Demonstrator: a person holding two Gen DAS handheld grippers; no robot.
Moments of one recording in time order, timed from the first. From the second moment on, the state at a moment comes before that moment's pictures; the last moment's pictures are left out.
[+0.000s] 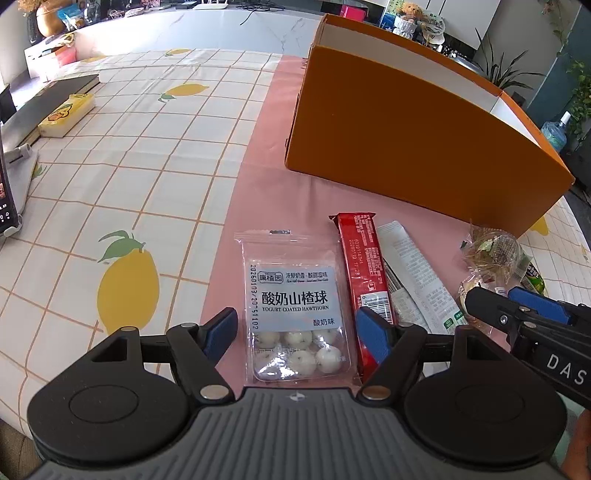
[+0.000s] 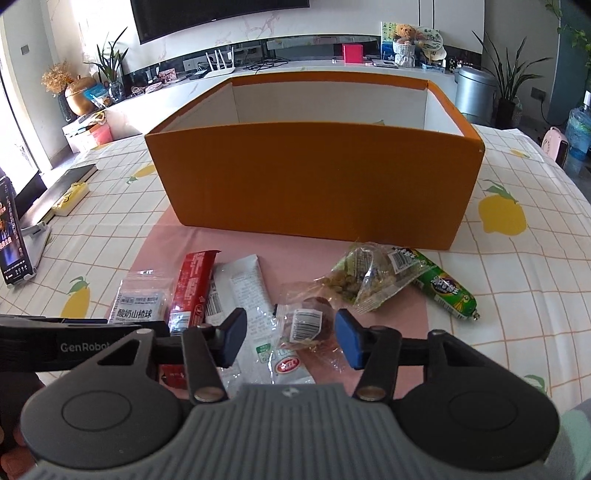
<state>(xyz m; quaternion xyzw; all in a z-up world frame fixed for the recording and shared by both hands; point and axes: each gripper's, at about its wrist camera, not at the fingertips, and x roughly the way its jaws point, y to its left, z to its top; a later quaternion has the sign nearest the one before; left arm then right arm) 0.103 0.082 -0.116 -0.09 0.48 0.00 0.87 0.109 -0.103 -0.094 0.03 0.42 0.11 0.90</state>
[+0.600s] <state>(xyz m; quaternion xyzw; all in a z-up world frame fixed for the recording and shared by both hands) 0.113 0.066 -0.121 0.01 0.49 0.02 0.87 0.118 -0.098 -0.111 0.00 0.40 0.11 0.91</state>
